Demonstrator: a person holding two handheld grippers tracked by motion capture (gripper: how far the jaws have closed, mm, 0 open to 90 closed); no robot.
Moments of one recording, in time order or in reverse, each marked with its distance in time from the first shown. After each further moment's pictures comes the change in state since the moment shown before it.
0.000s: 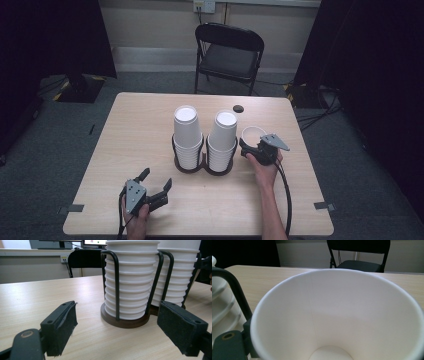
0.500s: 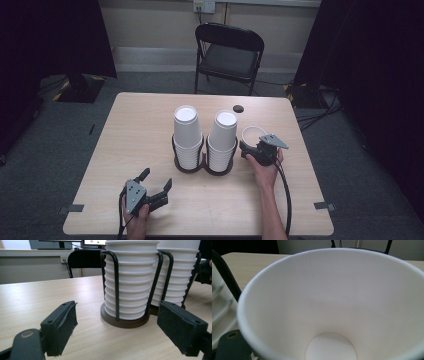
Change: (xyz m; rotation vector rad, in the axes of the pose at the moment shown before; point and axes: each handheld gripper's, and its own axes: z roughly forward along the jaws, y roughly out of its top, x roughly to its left) left arm 0.000 0.000 0.000 -0.001 -0.004 0.008; right arm -0.002 -0.004 0.003 0.091 0.004 0.001
